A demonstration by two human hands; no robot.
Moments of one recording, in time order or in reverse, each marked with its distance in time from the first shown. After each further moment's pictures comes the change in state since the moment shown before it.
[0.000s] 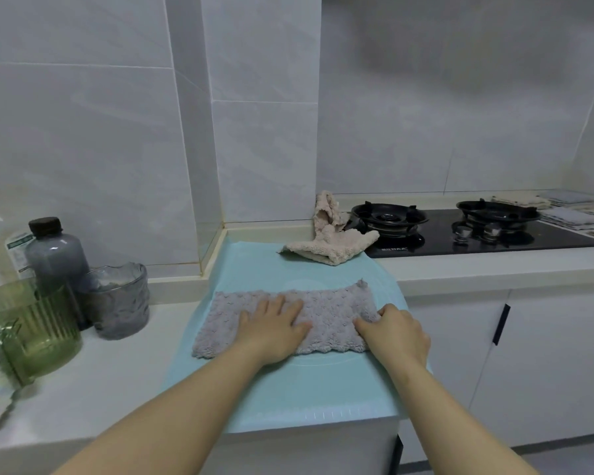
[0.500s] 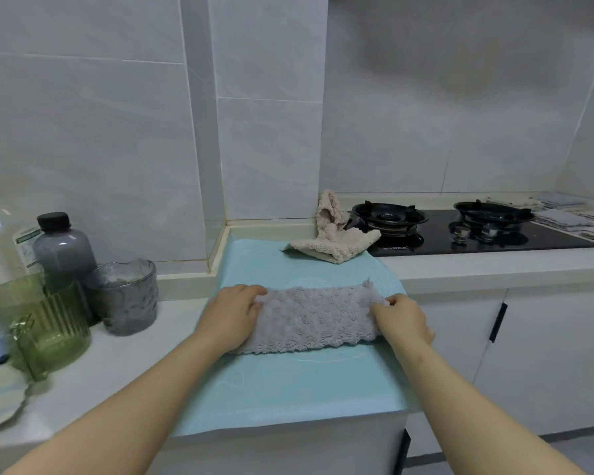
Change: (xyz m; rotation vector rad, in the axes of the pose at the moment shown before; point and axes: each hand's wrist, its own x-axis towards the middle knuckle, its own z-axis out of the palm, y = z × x) left_hand -0.008 -0.068 -0.017 -0.130 0.367 0.063; right_hand 0.004 -0.013 -0.009 0.304 -0.055 0.128
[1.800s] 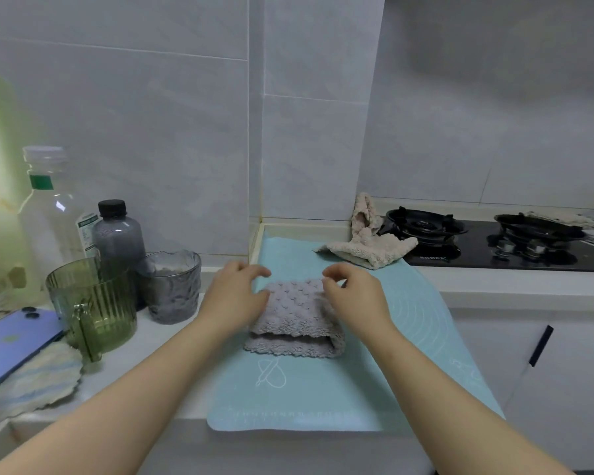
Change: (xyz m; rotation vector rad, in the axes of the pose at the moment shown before) left_hand -0.014 -0.029 -0.040 -0.274 0.127 -0.175; right_hand -0.040 -0.091 0.050 0.120 -0.125 -0.562
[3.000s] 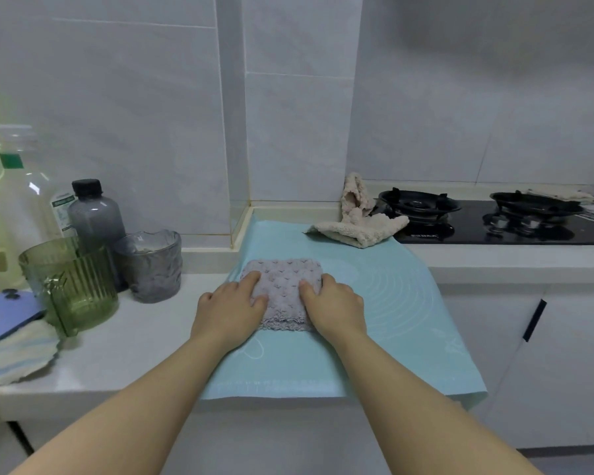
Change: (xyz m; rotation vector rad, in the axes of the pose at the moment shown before) left_hand -0.028 -0.001 0.050 0.353 -0.140 -0.095; right_hand -0.021 0.038 0.029 -0.289 -0.148 0.133
